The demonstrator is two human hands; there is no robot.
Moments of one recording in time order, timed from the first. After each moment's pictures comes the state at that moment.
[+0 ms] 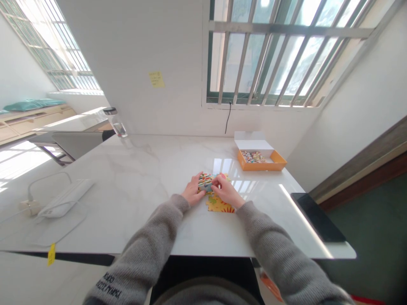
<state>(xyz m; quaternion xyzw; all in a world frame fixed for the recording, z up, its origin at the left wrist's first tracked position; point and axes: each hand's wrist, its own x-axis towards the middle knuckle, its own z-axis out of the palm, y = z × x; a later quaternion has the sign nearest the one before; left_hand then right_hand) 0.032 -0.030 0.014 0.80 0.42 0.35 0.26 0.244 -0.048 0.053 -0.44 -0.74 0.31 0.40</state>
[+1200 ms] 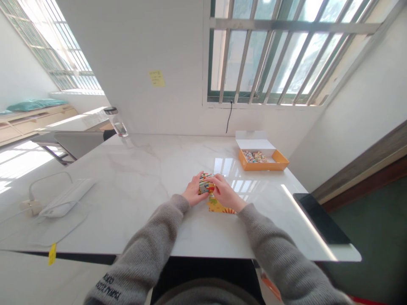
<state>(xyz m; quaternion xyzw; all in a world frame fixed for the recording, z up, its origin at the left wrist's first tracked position) 0.033 -0.025 0.006 0.79 0.44 0.34 0.26 0.232 -0.062 0.066 -0.33 -0.83 0.21 0.40</state>
